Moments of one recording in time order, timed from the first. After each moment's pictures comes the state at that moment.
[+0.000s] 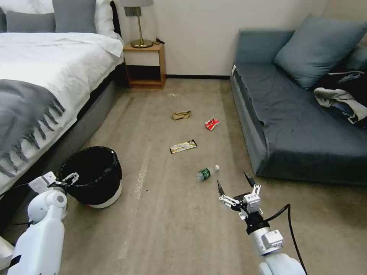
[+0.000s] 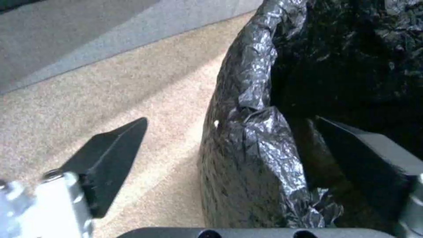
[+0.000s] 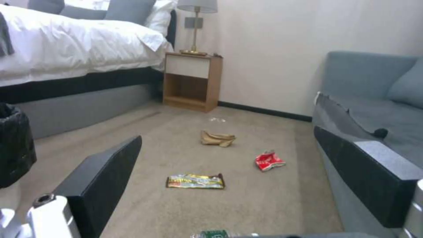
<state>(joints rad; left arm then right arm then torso) 1.05 -1.16 -0.84 -1.41 -0.76 0.50 -0.39 -1.63 1.43 0.47 2.00 -0.06 0.24 -0.12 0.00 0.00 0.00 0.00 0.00</state>
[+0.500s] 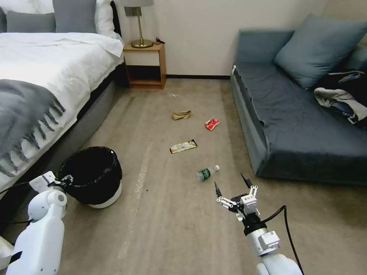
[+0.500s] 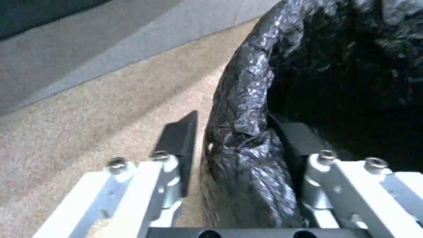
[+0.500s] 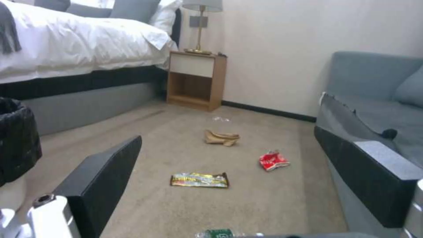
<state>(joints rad) 1.04 -1.15 -0.84 -1.40 -0.72 0.49 -0.37 -1.63 1.44 0.46 1.99 -0.08 0.25 -0.13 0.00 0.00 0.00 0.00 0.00</state>
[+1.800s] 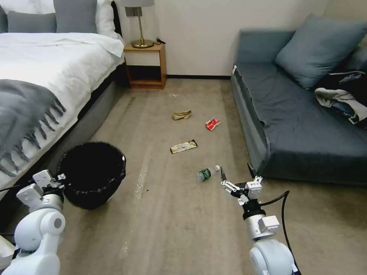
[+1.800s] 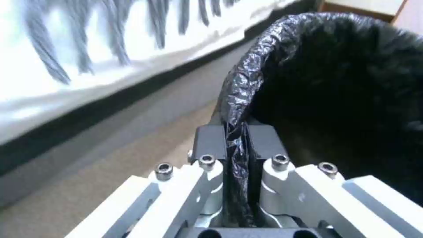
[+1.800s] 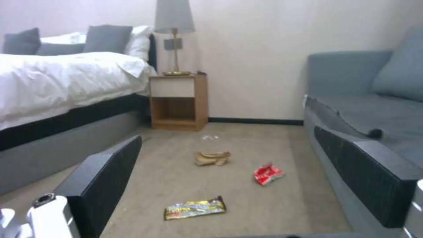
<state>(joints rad) 1.41 -1.28 -0.91 -2.01 -0.57 0.39 -0.36 -1.52 1.39 0.39 1.96 0.06 0.24 0.01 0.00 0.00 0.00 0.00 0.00</state>
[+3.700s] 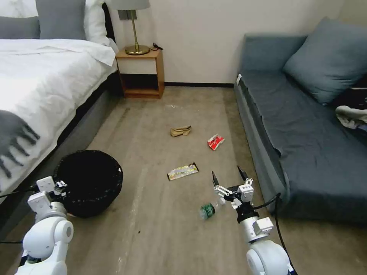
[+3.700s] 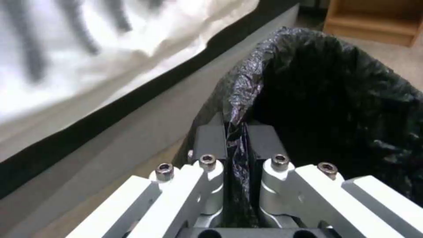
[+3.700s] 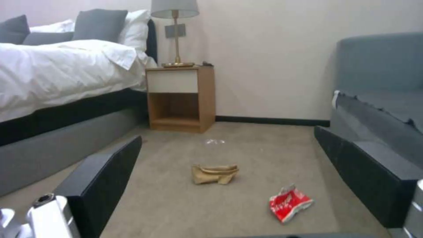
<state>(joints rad) 1.40 -1.29 -0.88 -1.92 -0.42 0.37 -0.36 -1.50 1.36 0.35 1.91 0.10 0.24 0.00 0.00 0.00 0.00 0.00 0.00</state>
